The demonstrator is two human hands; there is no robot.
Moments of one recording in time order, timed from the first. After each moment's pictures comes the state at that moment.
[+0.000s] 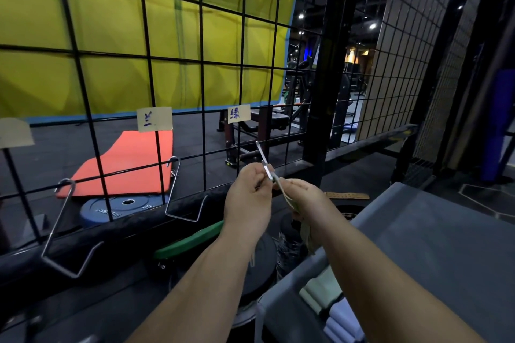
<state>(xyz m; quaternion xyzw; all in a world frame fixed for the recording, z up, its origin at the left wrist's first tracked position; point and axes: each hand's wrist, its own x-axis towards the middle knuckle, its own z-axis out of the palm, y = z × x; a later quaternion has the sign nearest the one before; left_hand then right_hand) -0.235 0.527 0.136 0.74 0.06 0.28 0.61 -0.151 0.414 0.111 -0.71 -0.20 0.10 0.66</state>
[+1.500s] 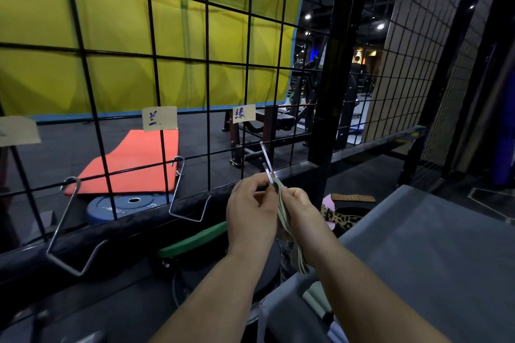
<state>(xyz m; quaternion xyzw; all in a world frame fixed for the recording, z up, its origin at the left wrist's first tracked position) -0.234 0.520 0.116 0.73 0.11 0.39 0.55 -0.172 0.435 0.085 -0.68 -0.17 0.07 0.71</state>
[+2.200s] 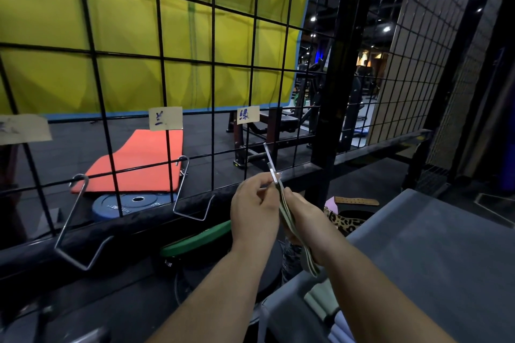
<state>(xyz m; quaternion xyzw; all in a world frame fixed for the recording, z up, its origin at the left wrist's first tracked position) -0.231 0.519 0.118 0.72 0.11 0.37 0.58 -0.166 0.421 0.088 -0.74 -0.19 0.13 0.63</state>
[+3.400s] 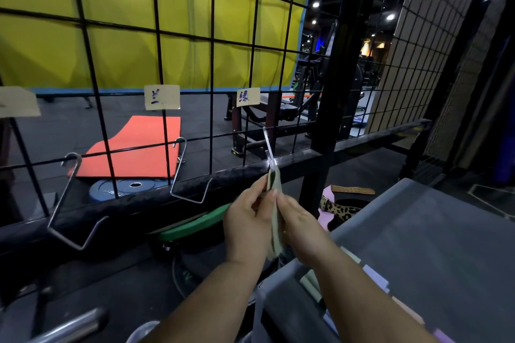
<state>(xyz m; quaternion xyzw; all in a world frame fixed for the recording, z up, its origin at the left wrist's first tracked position) -0.240 0.518 0.075 0.68 0.07 0.37 0.63 -0.170 0.426 0.048 -0.69 -0.21 0.16 0.67</state>
